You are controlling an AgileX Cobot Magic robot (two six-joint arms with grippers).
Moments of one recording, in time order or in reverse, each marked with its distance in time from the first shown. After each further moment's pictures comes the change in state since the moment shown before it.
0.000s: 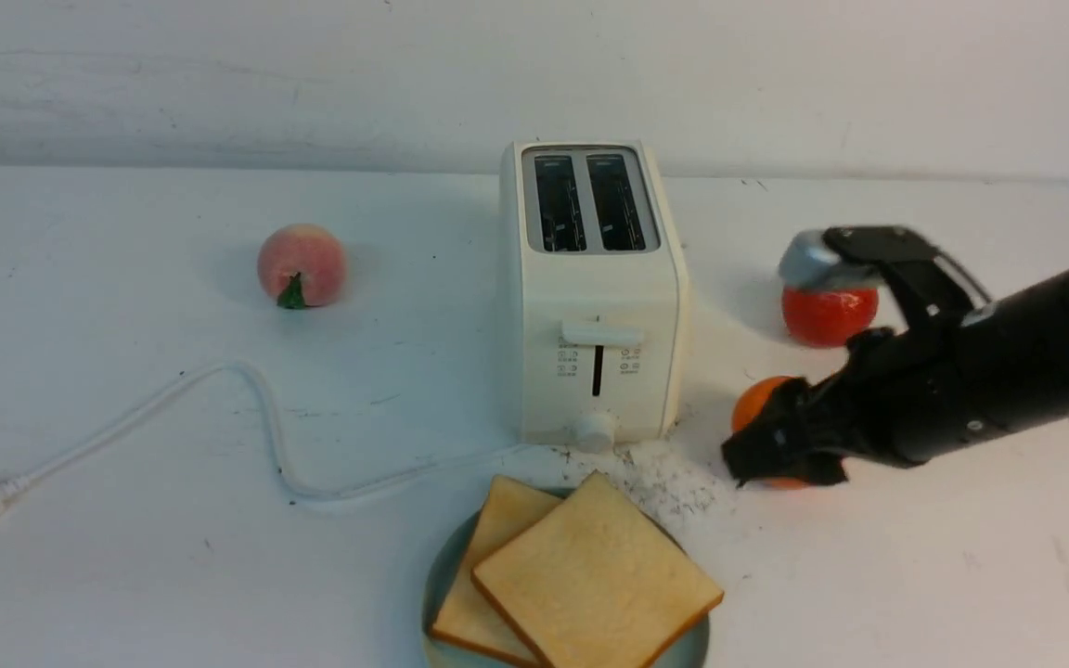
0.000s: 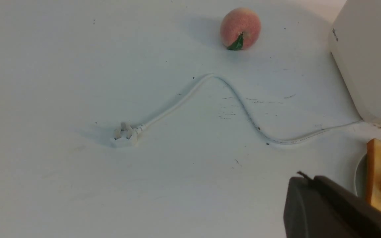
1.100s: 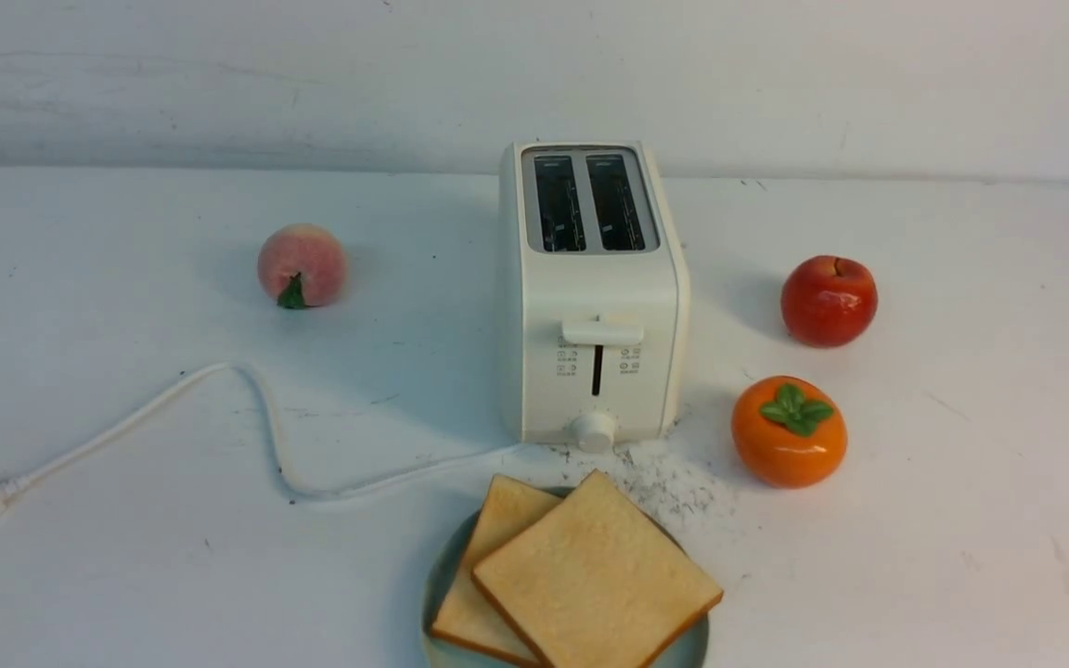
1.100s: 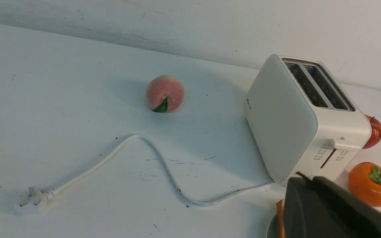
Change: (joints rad) right arm -0.299 -1.369 0.647 -0.084 -0.430 0.134; left arm 0.000 0.000 0.000 -0.163 -0.232 0.000
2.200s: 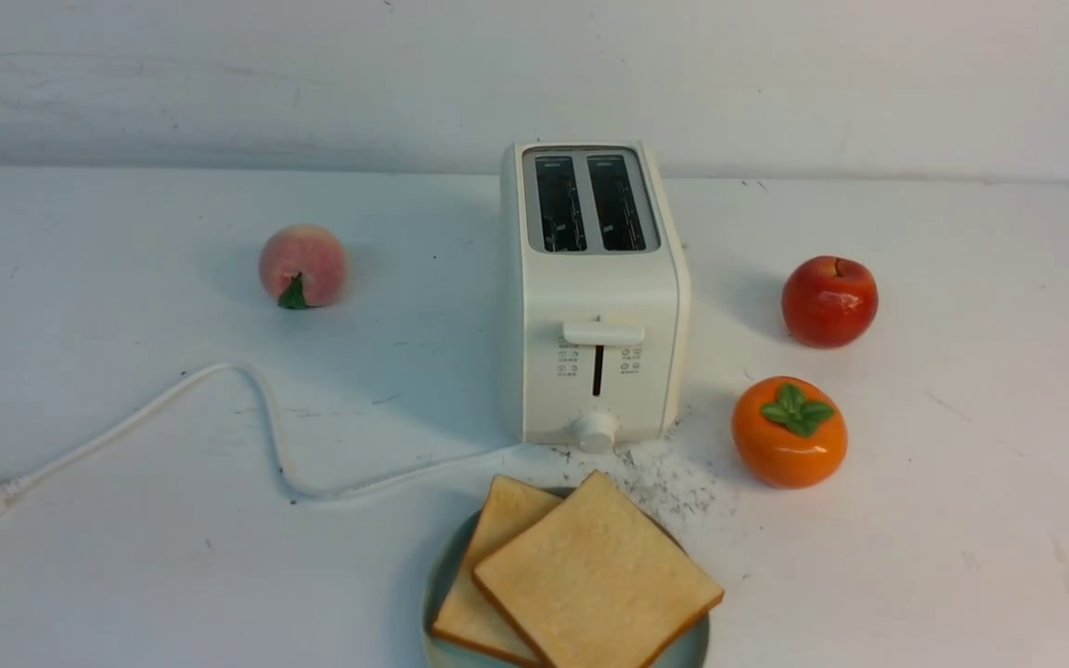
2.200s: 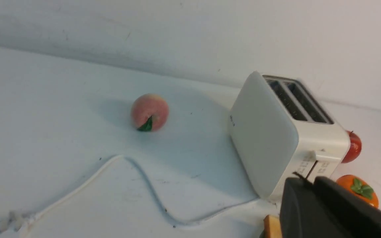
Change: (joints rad) right arm 0.000 0.000 0.000 0.008 0.013 0.000; left arm 0.003 -0.121 0.116 -0.051 -0.122 0.068
